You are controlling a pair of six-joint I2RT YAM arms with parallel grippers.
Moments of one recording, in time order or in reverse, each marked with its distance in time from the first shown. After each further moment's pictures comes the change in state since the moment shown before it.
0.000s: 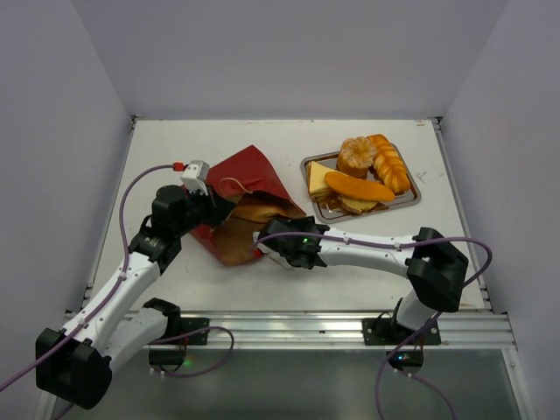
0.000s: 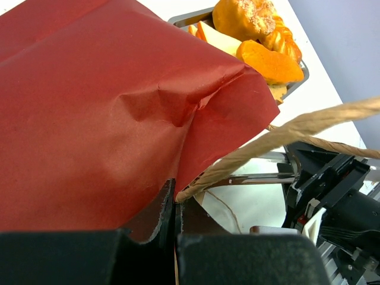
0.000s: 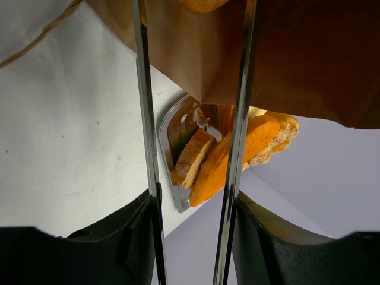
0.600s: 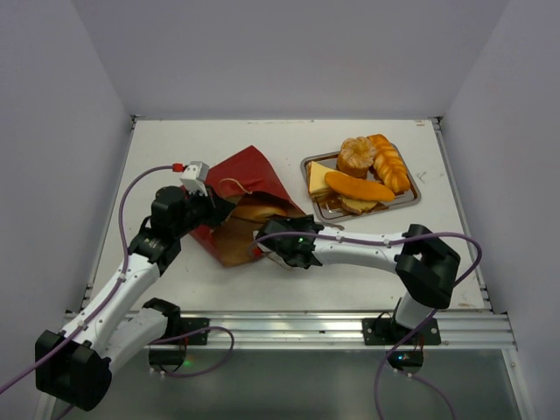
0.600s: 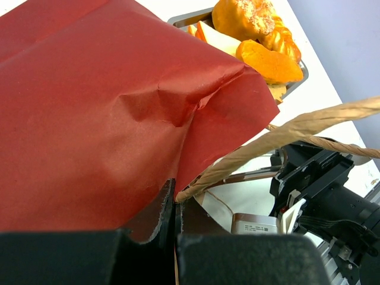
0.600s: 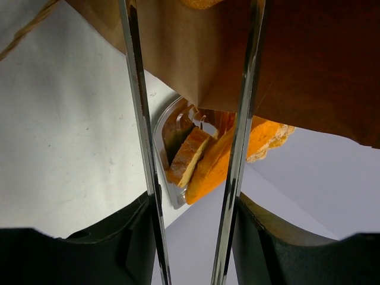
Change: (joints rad) left arm 0.000 -0.013 -0.010 -0.001 0.000 0.000; right arm -0.011 0.059 -0.002 0.039 0.050 -0.009
